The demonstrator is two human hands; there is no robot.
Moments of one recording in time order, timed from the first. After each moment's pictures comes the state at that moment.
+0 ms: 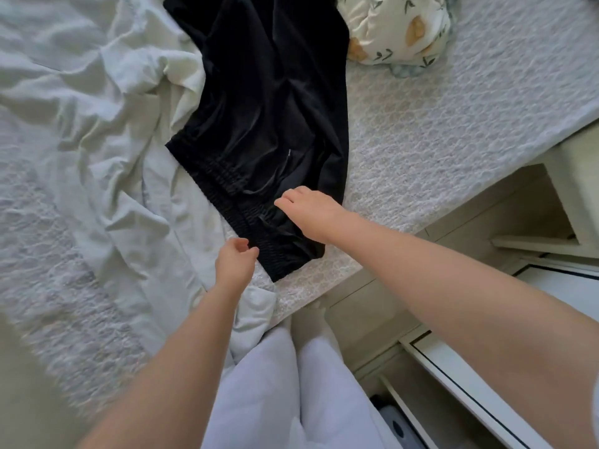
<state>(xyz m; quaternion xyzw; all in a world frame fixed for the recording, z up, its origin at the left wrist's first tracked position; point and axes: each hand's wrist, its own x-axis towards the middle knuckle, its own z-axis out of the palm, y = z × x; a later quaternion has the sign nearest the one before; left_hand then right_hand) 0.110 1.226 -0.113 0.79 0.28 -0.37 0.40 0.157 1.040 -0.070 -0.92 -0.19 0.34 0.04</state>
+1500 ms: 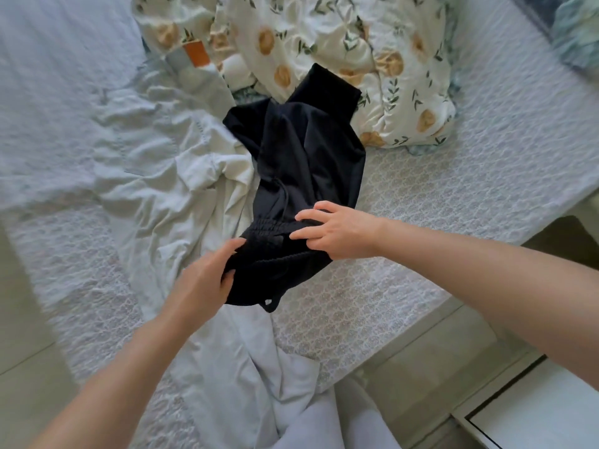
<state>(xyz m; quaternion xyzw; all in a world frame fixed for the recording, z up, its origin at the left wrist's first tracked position) 0.243 1.321 0.004 0.91 -0.20 -0.23 0.27 0.256 1.019 -0.010 -0.86 -0.48 0.15 -0.10</state>
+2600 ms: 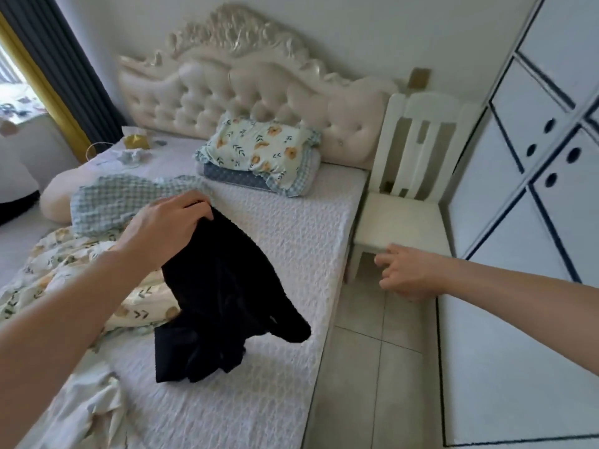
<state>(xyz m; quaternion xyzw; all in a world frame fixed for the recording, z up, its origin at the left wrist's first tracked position) 0.256 0.969 0.368 0.68 -0.69 0.17 0.15 -0.110 0.752 0.311 -0.93 -0.02 0.30 -0.21</state>
